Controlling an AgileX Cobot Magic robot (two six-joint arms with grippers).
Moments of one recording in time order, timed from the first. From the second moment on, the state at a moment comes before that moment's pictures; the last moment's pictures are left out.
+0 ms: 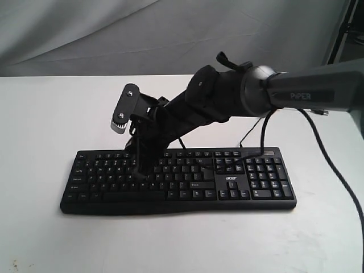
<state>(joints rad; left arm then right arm) -0.17 0.00 0.00 0.04 0.26 -0.02 0.66 2.16 -1.49 0.85 0.49 -1.45</state>
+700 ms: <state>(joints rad) -0.17 0.00 0.00 0.04 0.26 -0.02 0.76 1.49 -1.14 0.60 0.18 -1.13</state>
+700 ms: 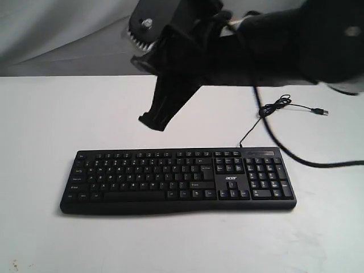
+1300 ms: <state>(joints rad) -0.17 0.00 0.00 0.04 0.26 -0.02 1.05 0.53 -0.45 0.96 -0.29 -1.06</state>
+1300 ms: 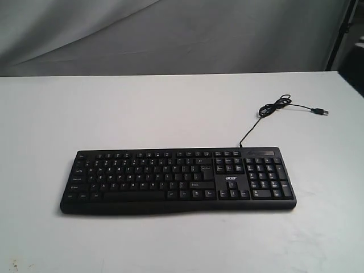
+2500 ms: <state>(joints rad) -0.17 0.00 0.00 0.04 0.26 -0.02 0.45 0.18 -0.18 1.27 -0.34 -1.05</state>
